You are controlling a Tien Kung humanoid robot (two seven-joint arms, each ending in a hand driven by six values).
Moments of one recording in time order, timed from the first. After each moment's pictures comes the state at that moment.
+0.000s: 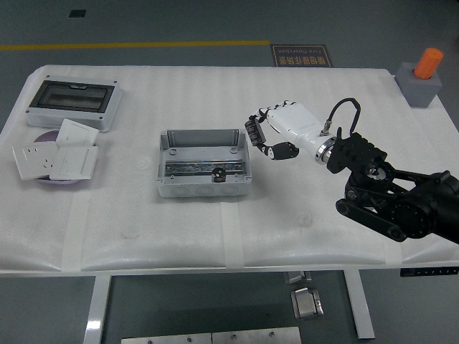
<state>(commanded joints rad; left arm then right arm) -0.02 0.17 -0.95 -0.18 1.28 -0.20 0.29 0.86 -0.37 0.31 1.13 -1.76 -0.35 -0.08</state>
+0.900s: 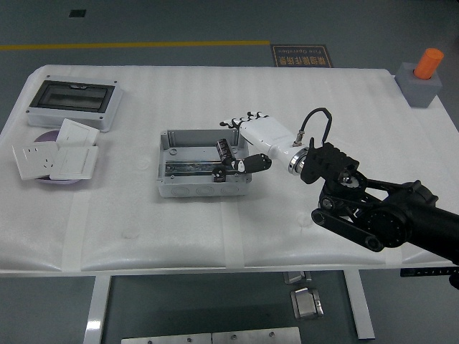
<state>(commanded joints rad) -0.03 0.18 -0.95 -0.18 1.28 -0.21 0.30 0.84 -0.29 0.31 1.10 -1.76 -0.28 -0.10</state>
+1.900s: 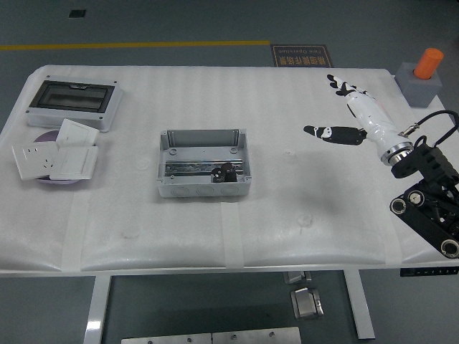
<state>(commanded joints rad) 0.01 0.17 -0.96 -0.18 1.26 -0.21 0.31 0.45 -0.53 0.90 1.25 -1.63 -0.36 0.02</state>
